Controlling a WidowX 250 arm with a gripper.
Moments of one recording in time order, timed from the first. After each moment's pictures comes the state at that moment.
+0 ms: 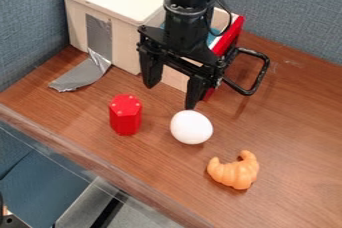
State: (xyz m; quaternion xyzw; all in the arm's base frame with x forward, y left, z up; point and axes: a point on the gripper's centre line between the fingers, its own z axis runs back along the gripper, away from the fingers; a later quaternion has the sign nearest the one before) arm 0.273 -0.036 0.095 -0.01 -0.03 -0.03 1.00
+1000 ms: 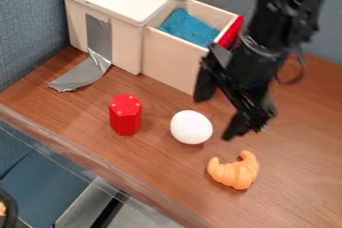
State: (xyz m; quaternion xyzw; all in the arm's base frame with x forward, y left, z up) arm 0.280 -0.105 0.081 0.08 0.00 -0.24 0.97
